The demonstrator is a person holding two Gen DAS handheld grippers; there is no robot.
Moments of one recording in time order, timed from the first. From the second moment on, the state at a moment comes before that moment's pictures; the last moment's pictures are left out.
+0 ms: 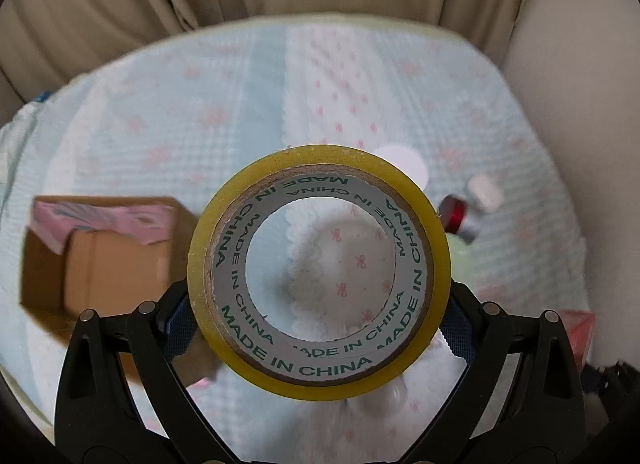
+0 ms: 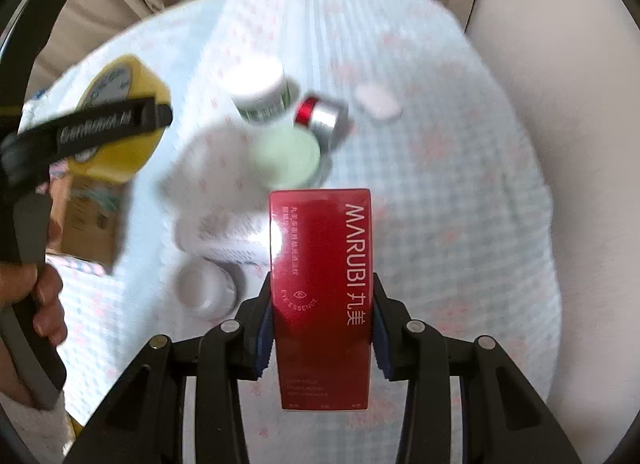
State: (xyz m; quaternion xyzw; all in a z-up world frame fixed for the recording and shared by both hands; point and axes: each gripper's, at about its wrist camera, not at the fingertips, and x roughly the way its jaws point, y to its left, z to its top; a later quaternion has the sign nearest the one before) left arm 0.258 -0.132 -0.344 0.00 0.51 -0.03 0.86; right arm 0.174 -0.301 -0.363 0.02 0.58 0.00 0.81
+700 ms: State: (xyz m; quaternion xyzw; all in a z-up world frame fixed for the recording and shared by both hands) left arm 0.176 0.053 -0.139 -0.01 0.43 -0.01 0.90; right arm 0.153 -0.191 -0.146 0.03 0.45 0.06 0.89
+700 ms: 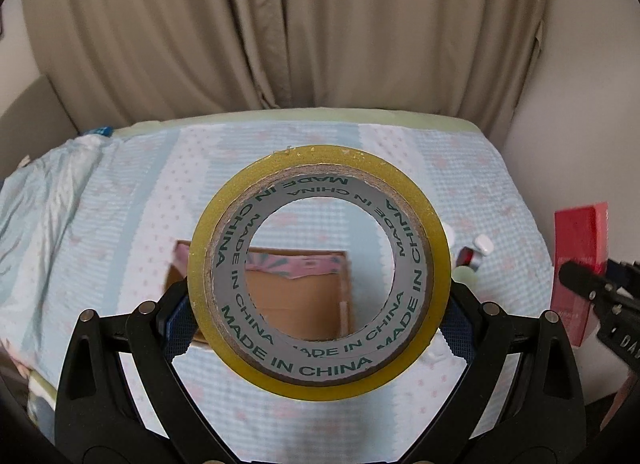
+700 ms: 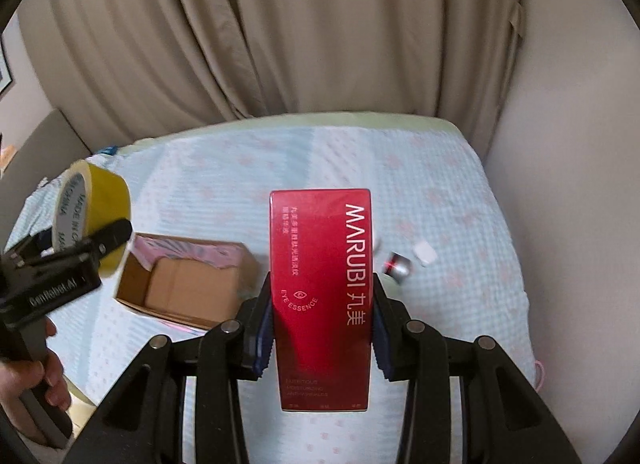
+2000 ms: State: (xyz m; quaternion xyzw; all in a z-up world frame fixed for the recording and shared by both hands) left arm 0.308 0.203 -0.451 0.10 0.66 -0.09 0.74; right arm 0.299 0.052 -0.409 0.10 0.67 0.07 0.73
